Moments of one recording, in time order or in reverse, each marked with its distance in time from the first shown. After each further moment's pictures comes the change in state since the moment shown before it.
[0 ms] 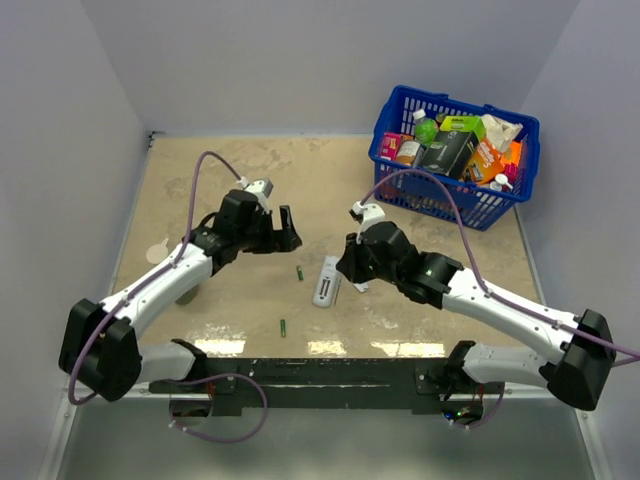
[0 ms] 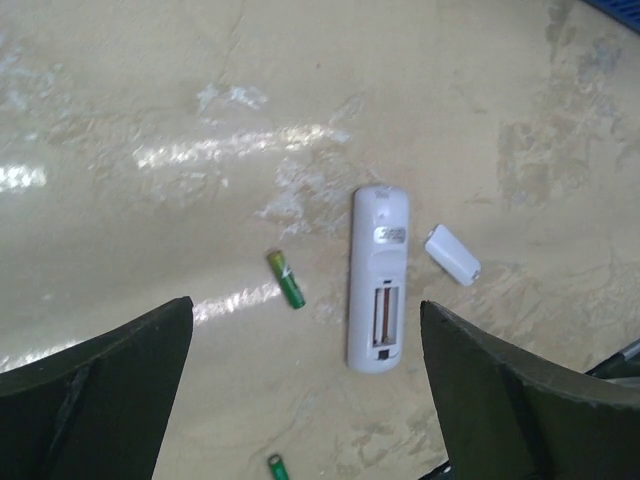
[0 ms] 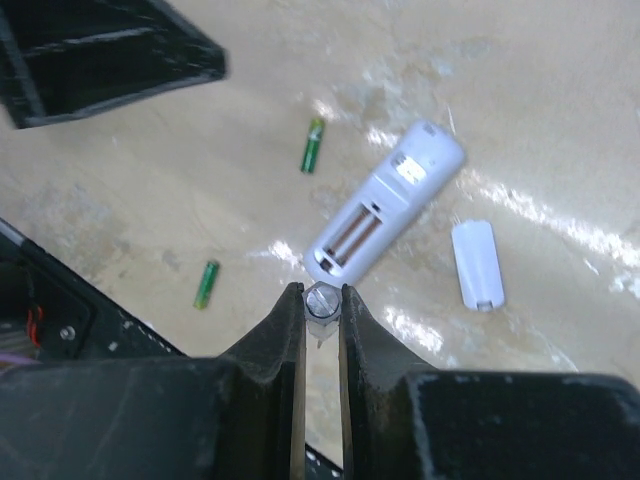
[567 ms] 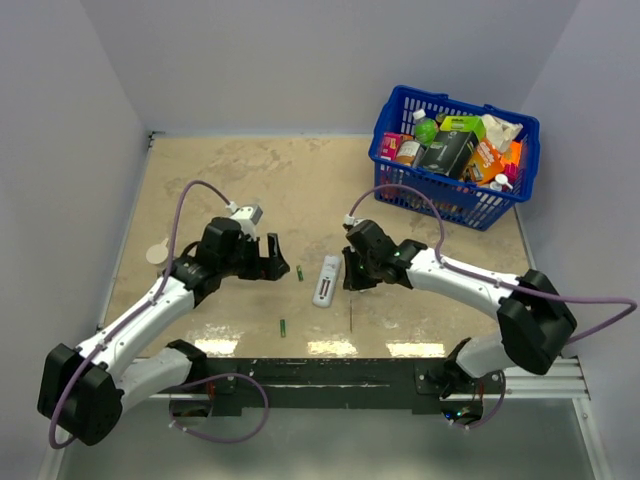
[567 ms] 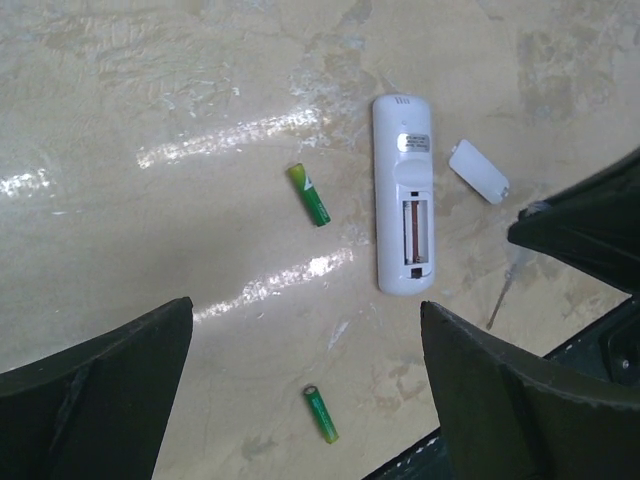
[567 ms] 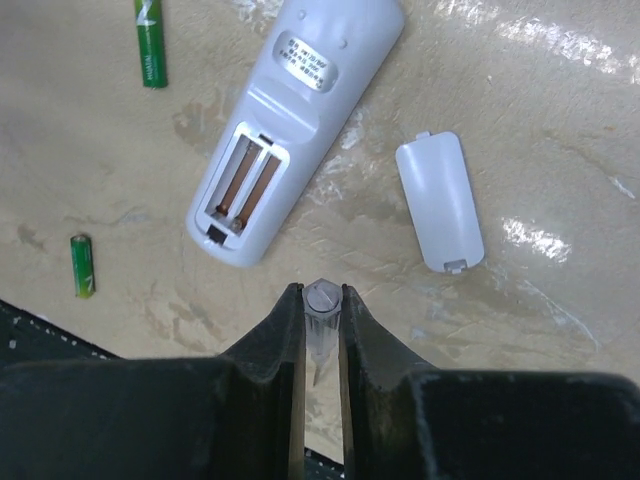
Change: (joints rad) left arm 0.016 -0.273 -0.235 -0.050 0.027 0.068; right arm -0.110 0.287 0.011 -0.132 -0.146 0.031
